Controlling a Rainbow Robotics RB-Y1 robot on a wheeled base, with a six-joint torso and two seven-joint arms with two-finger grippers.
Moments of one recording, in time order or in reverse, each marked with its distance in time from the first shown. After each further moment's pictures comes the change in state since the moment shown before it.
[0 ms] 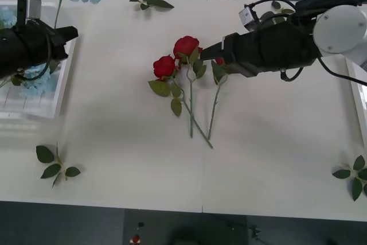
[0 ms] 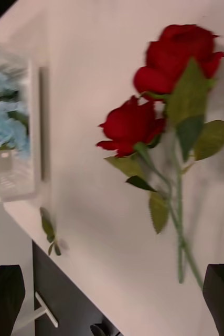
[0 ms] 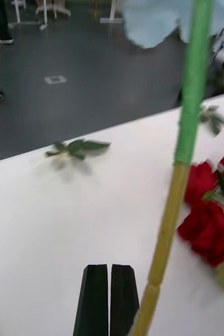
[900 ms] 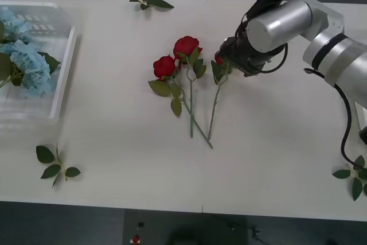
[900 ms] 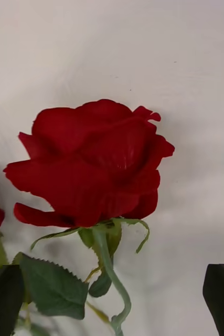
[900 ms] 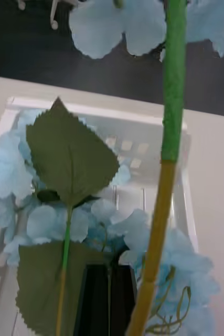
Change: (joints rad) right arm -0.223 0.352 0.086 0.571 0.674 0.182 -0.618; left arm 0.095 0.051 0.407 -0.001 -0.536 0.057 0.617
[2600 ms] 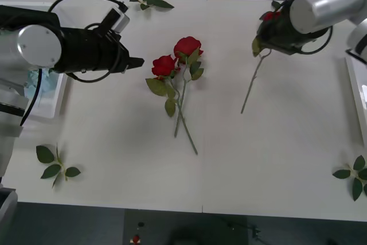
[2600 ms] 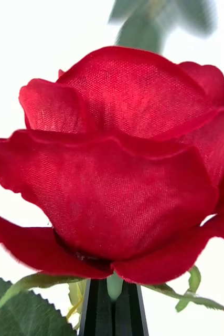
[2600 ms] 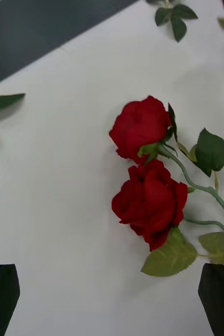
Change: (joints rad) right arm 0.000 -0.194 -0.079 0.012 -0.030 -0.034 0.396; left arm -0.193 -0.291 -0.584 -0.233 -0.193 0.116 -0.216
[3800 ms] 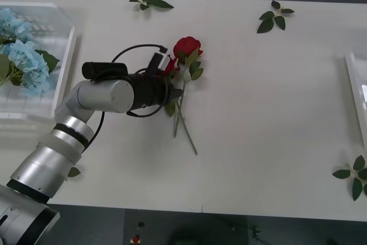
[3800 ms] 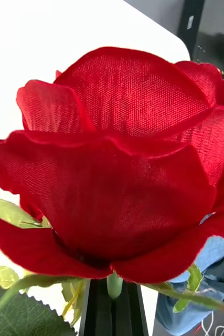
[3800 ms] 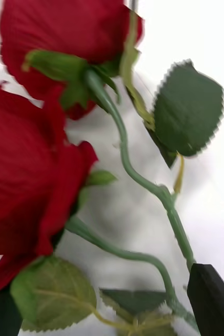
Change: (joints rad) right arm 0.000 -0.571 0.340 0.111 -0.079 -0.136 0.671; left arm 0.000 -0.180 -0.261 0.286 -0.157 -0.348 0.377
